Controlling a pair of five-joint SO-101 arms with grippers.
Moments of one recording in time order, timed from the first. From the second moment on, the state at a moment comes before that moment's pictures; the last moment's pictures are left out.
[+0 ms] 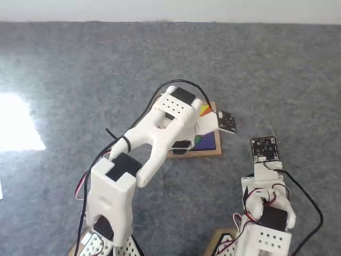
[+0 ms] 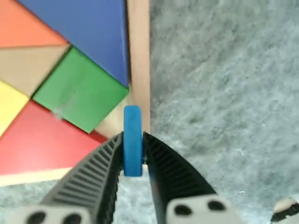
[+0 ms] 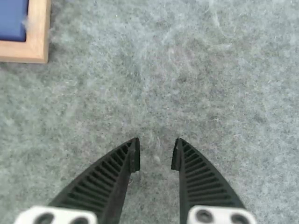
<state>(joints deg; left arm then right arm) 25.5 28.0 -4.4 90.0 -49.7 10.6 -103.0 95.5 71.7 19.9</state>
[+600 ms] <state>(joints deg) 21.5 28.0 -10.6 90.5 -50.2 10.6 -103.0 95.5 71.7 19.9</state>
